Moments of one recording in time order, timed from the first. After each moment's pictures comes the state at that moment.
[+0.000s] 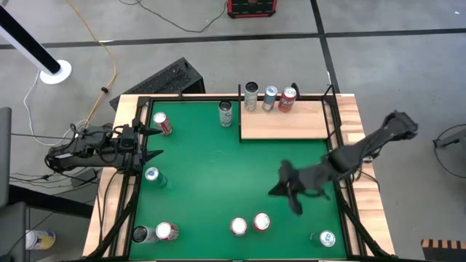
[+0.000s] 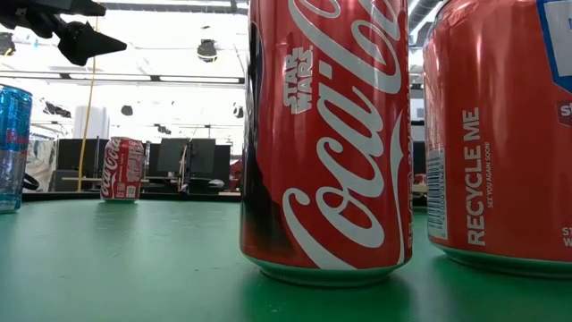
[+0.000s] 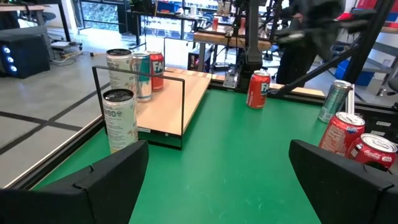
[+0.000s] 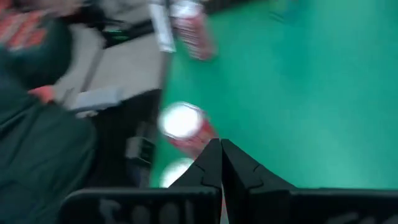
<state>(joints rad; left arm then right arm) 0.01 0.03 0.51 -0.52 -0.21 -0.11 0.50 1.23 1.05 -0.37 0.17 0.56</state>
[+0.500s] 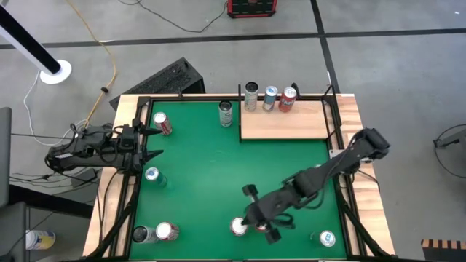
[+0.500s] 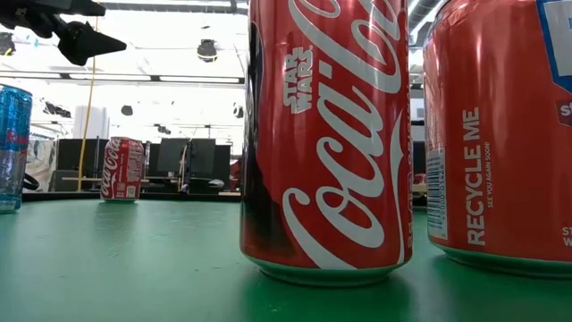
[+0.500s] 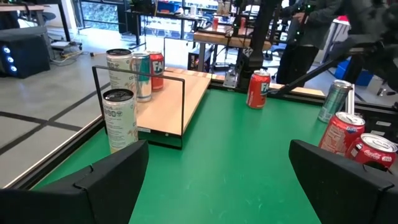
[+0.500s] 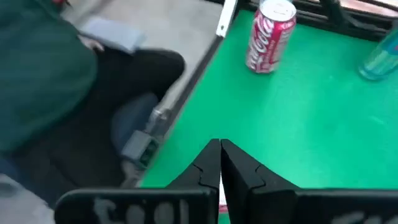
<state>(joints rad) 0.01 0.03 0.51 -0.52 -0.21 -0.11 0.52 1.72 1.52 -0.44 0.03 0.09</state>
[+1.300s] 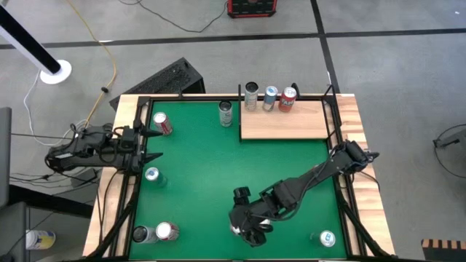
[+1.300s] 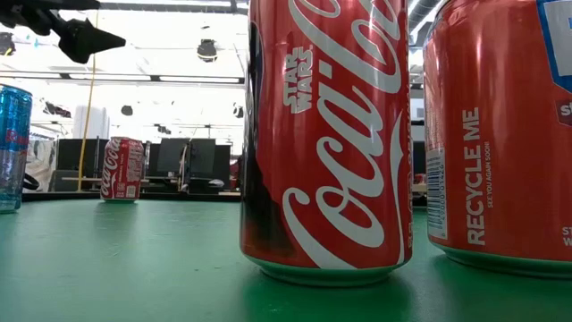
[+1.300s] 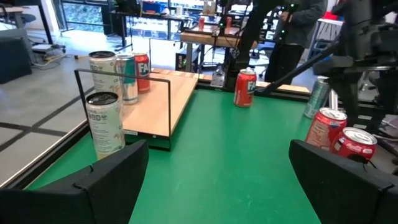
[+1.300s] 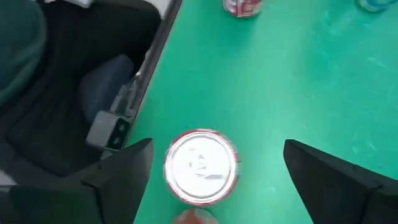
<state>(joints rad) 0.01 0.03 0.51 -0.51 -0.14 -0.10 0.51 1.97 1.85 -0.79 0.08 0.19</state>
